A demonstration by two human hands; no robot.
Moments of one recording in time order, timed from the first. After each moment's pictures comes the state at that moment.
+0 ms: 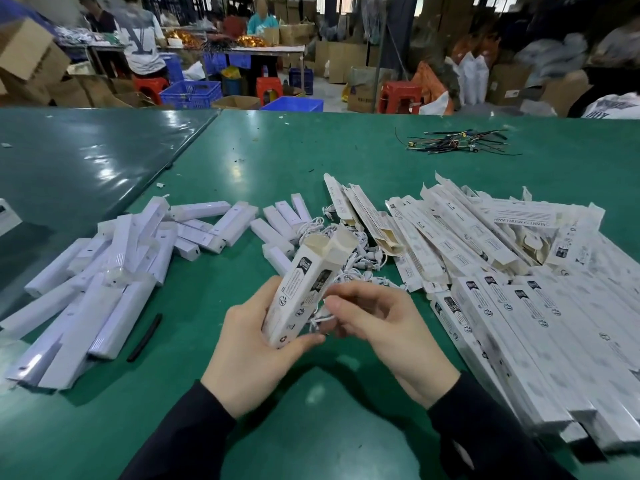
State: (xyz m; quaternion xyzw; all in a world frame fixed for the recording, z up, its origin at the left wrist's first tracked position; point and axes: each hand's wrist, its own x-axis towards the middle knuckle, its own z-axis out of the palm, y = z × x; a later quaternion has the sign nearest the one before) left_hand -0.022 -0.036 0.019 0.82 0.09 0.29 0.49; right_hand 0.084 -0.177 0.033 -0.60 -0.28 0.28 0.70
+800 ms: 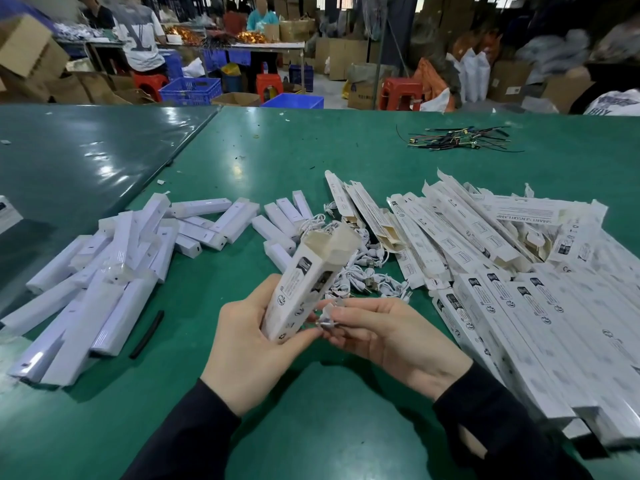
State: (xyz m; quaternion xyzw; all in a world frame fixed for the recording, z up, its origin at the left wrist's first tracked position) left_hand -0.024 -0.039 0.024 0.81 0.10 0.31 0.49; right_hand 0.097 -0.179 0.024 -0.52 -0.16 0.49 0.68
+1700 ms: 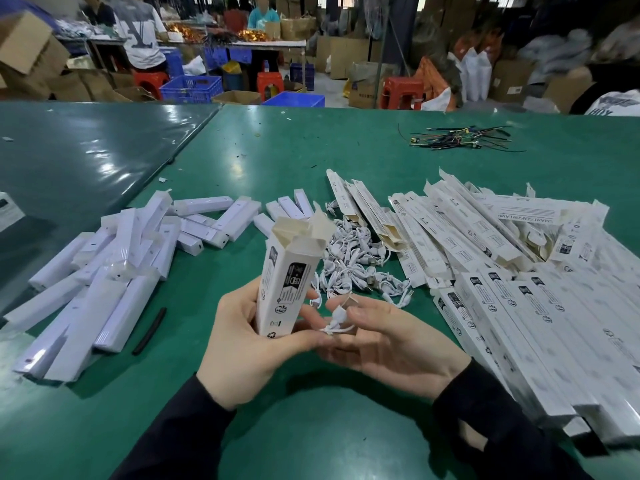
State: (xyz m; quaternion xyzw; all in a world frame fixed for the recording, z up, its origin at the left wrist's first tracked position) left_hand -0.028 -0.042 0.034 0.69 0.05 0.28 0.67; right_hand 0.089 -0.183 0.035 -0.36 -0.18 0.60 0.69
